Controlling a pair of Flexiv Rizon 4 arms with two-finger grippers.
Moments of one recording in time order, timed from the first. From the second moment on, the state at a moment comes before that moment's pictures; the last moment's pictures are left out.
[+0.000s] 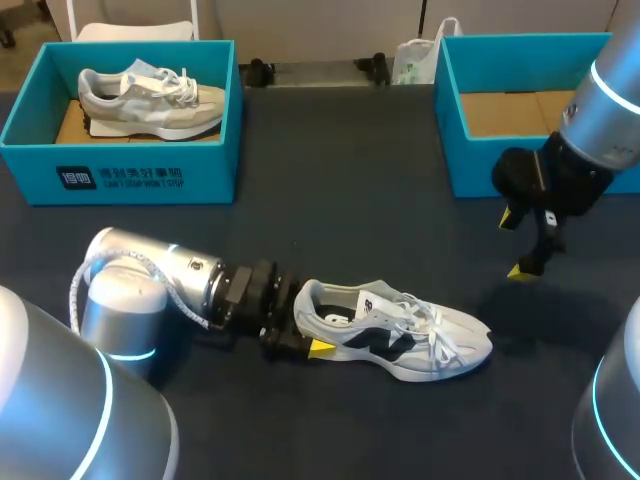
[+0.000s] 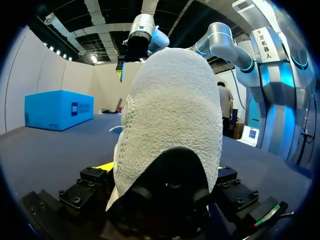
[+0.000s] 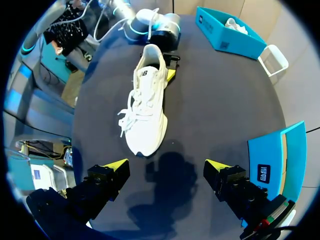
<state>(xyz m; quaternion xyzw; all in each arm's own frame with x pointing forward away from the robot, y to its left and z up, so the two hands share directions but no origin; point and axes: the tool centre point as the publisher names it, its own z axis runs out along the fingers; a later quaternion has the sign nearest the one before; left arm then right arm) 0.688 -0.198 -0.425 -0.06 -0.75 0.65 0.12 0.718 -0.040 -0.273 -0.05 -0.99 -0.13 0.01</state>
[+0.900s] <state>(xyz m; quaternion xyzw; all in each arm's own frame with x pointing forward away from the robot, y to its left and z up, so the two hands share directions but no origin) 0.704 -0.161 -0.421 0.01 -0.75 0.66 0.05 0.718 -0.040 -0.273 -0.05 -0.99 -0.13 0.01</state>
